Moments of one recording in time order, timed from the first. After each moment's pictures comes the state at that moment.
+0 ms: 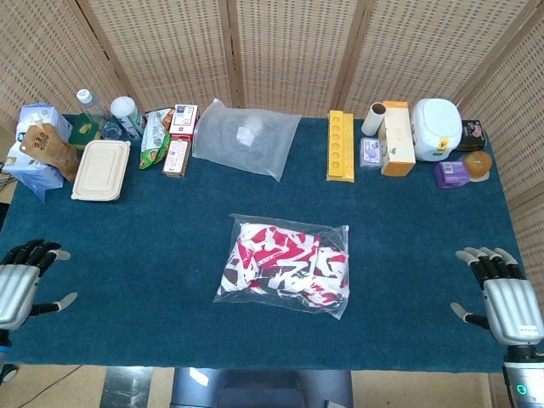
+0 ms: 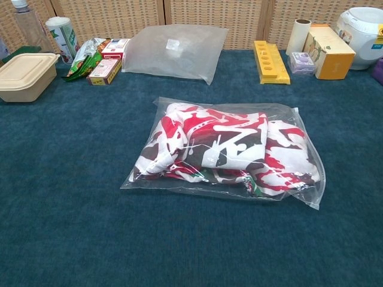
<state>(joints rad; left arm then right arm) -0.14 -0.97 -0.04 -1.83 1.49 1.37 0.20 0.08 -1.03 0.06 -1.78 -1.54 1.51 -0.16</state>
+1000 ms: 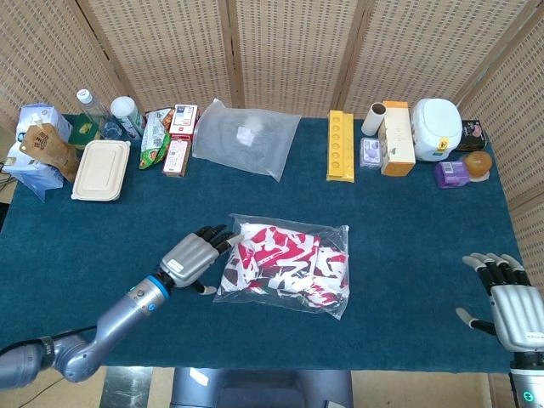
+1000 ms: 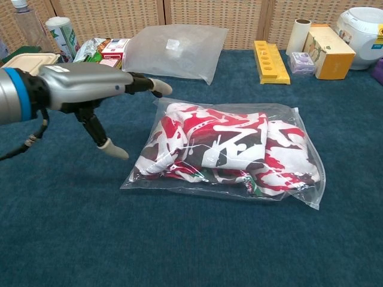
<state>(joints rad) -0.74 -1.38 -0.17 -1.74 1.22 0.78 0.51 0.05 -1.03 0.05 -1.74 -1.54 1.53 -0.11</state>
